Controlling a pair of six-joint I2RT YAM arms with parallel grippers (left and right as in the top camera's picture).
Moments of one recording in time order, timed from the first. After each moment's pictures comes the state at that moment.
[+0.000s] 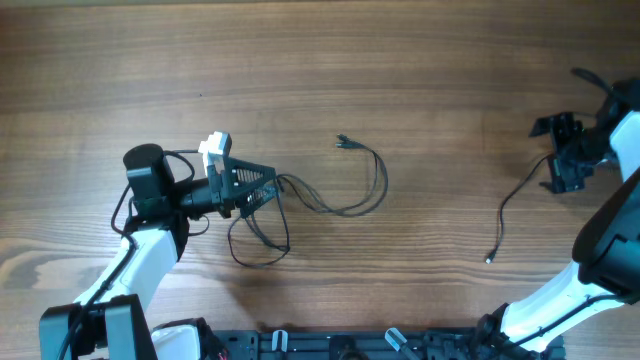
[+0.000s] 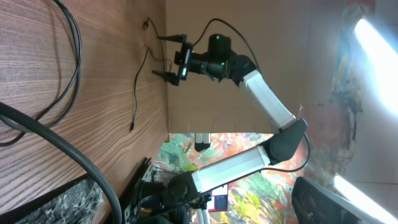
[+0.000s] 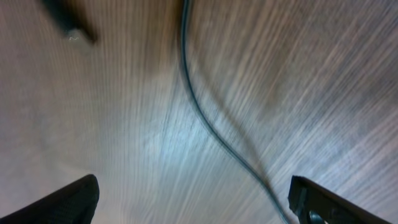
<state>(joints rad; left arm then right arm) 0.13 1.38 0.46 0.38 1.49 -0.99 -0.51 1.95 1.34 -0.87 -0.25 0.85</state>
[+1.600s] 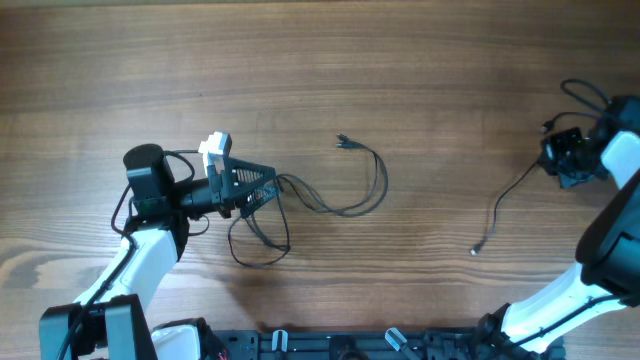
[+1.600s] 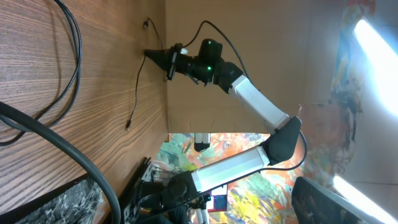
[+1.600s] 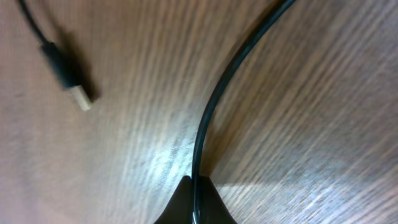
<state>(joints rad) 0.13 1.38 0.46 0.38 1.49 -1.00 -0.55 1.95 1.21 -0.58 -0.25 0.74</state>
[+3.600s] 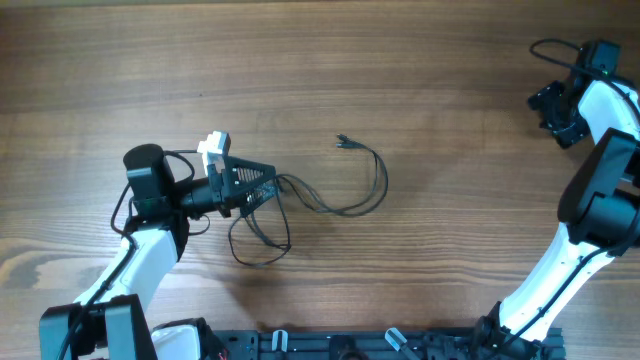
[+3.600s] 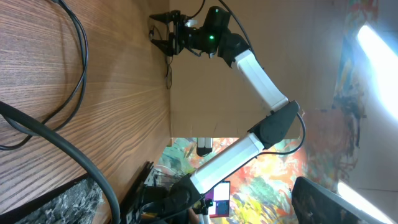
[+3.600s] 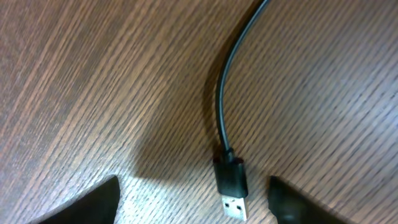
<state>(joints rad) 0.13 1.38 0.46 0.38 1.46 -1.00 -0.38 2.20 1.61 -0.67 0.10 0.61</state>
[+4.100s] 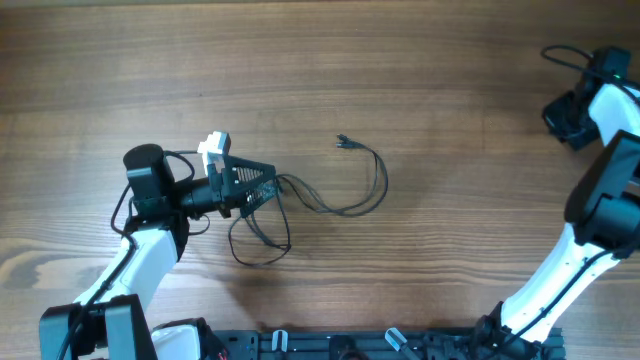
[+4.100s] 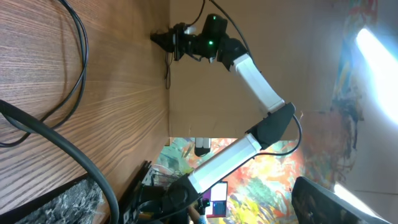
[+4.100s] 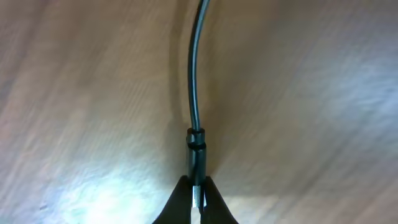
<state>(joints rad) 0.13 1.38 0.46 0.38 1.46 -1.02 -0.45 2.21 1.61 -0.74 0.11 0.59</state>
